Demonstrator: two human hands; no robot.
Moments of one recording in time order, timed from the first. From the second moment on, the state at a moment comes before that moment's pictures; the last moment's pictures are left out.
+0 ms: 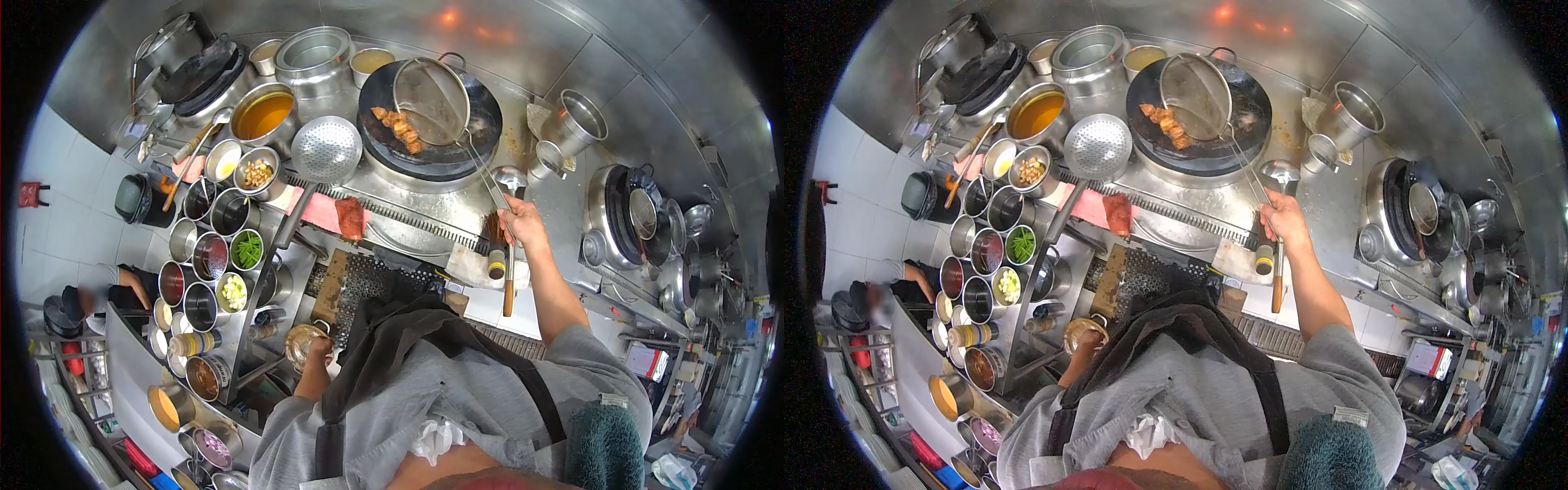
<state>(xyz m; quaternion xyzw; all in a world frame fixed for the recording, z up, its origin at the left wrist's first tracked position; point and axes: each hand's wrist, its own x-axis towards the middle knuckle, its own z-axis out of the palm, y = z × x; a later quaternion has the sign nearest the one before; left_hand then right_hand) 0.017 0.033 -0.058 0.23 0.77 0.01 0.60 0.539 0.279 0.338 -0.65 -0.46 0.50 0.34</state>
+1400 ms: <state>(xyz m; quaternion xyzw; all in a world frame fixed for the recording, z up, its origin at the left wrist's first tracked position) 0.000 0.325 0.174 0.28 0.73 0.26 0.57 0.581 0.359 0.281 -0.66 -0.39 0.52 0.36</state>
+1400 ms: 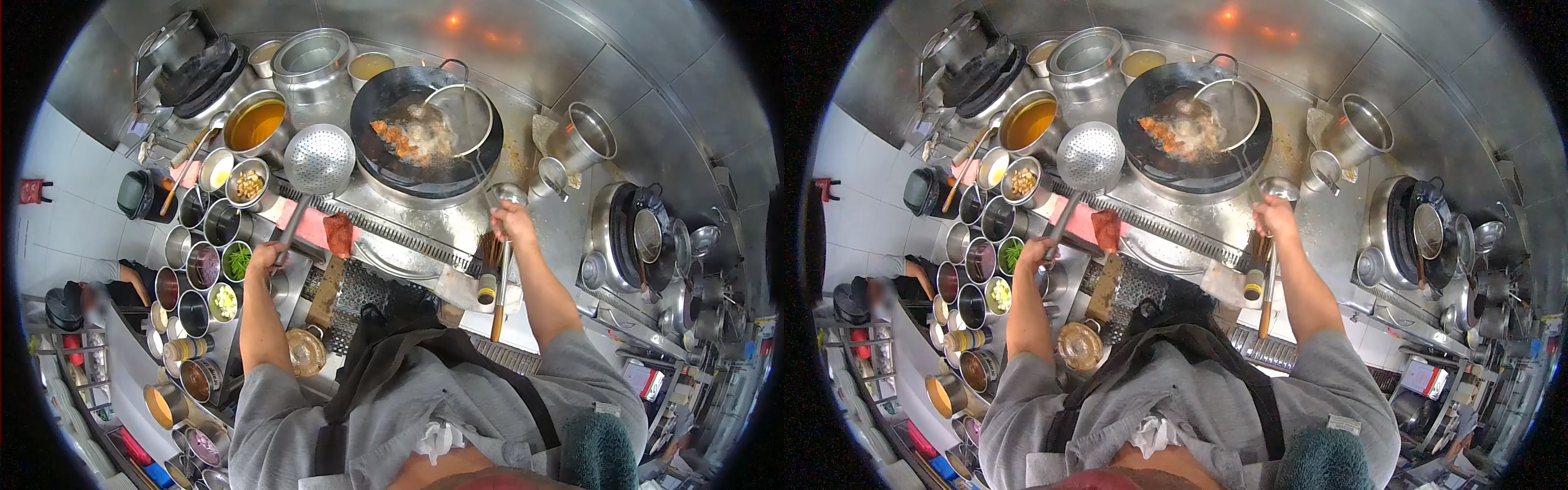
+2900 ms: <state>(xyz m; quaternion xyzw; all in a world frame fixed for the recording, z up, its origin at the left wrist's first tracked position) 0.138 0.258 0.316 0.14 0.54 0.41 0.72 0.479 0.311 0.349 -0.62 -0.68 0.34 0.22</state>
